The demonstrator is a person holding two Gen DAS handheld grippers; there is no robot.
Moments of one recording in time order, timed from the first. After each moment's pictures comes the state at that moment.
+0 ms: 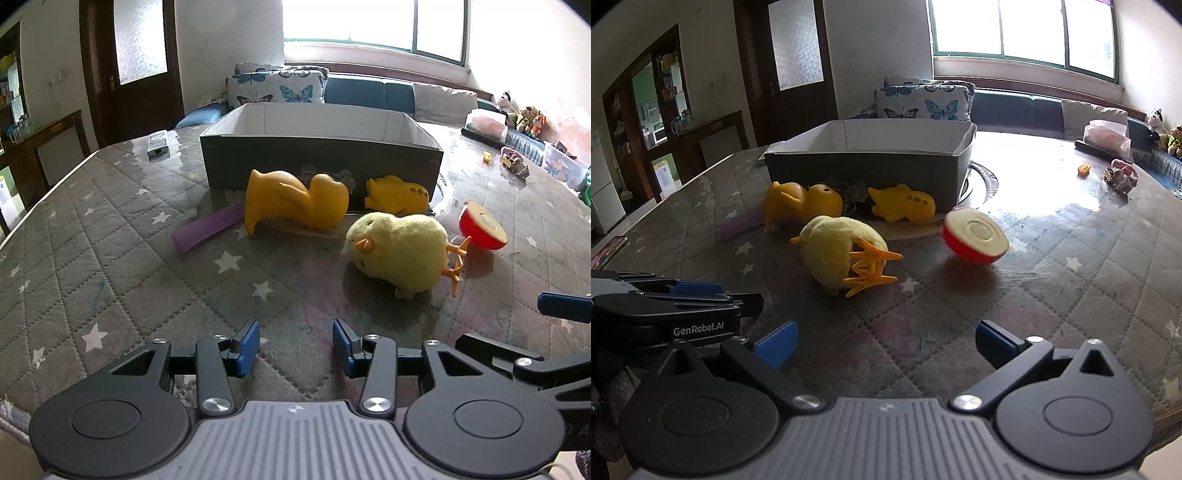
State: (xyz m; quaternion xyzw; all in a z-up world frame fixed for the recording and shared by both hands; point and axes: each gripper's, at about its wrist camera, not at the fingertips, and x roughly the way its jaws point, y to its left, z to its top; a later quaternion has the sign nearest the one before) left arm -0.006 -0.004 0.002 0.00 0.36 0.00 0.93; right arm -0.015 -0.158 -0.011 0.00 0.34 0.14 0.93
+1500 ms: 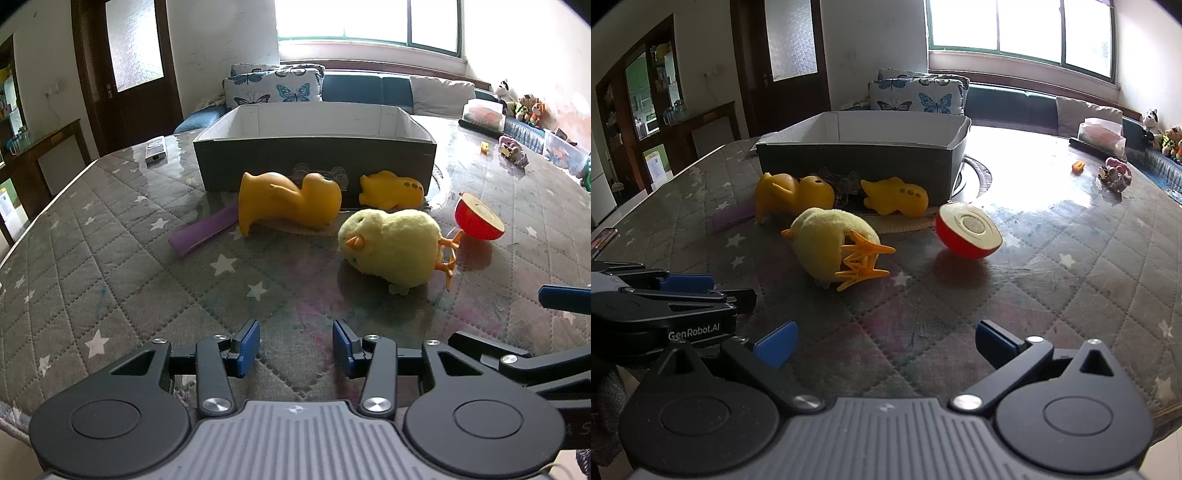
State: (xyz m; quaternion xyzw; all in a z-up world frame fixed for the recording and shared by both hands) left arm -0.004 -0.015 0.003 0.03 0.37 0.01 0.93; right arm -0.012 -0.156 -0.011 -0.01 0.35 0.13 0.93
